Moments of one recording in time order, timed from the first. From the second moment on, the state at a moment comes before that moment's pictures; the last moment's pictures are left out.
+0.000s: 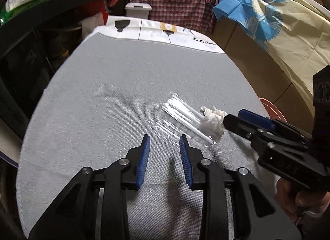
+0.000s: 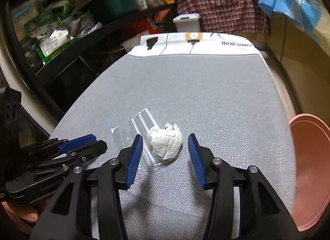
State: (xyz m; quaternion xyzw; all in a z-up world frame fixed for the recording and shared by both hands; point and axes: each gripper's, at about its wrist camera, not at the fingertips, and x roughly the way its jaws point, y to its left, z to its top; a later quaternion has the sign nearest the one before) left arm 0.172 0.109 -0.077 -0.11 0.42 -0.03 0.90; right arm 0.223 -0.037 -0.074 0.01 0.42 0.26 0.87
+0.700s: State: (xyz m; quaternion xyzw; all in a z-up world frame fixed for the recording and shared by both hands) left arm 0.205 0.096 -0.095 -0.12 0.44 -0.04 0.89; right arm 0.236 -0.039 -0.094 0.01 0.44 0.28 0.85
